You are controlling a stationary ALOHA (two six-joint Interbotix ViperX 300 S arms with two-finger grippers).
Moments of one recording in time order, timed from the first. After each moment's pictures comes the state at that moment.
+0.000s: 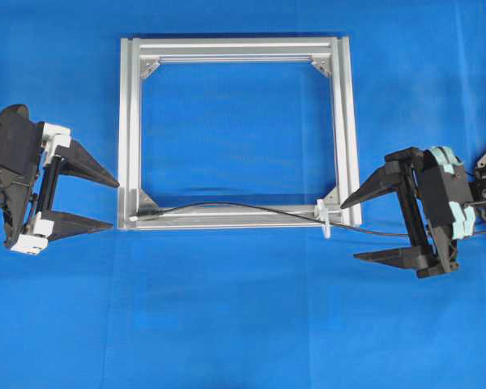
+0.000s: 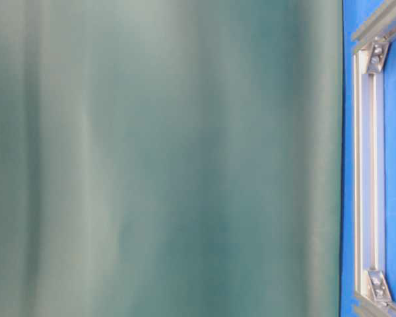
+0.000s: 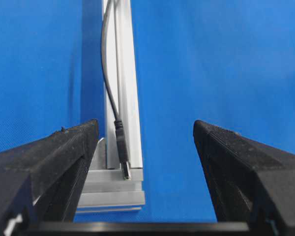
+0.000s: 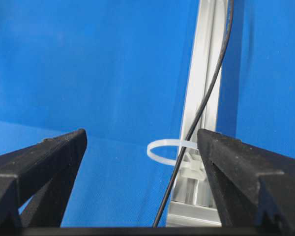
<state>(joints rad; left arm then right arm) -0.17 -0.59 1.21 -0.09 -0.19 -0.12 0.24 -0.50 1.12 0.06 -0.13 0.15</state>
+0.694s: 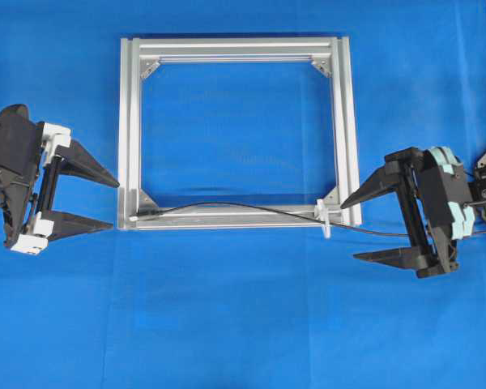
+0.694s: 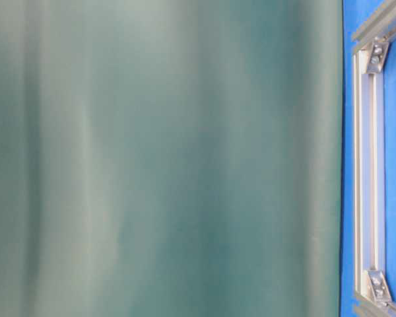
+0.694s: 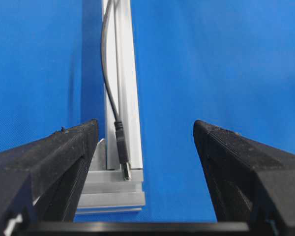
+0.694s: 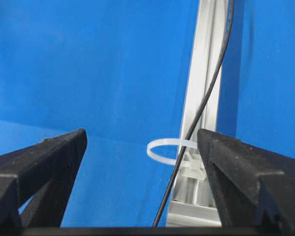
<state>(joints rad) -0.17 -0.59 1.21 -0.08 -0.19 -0.12 0.24 -0.50 1.12 0.06 -0.13 0.15</state>
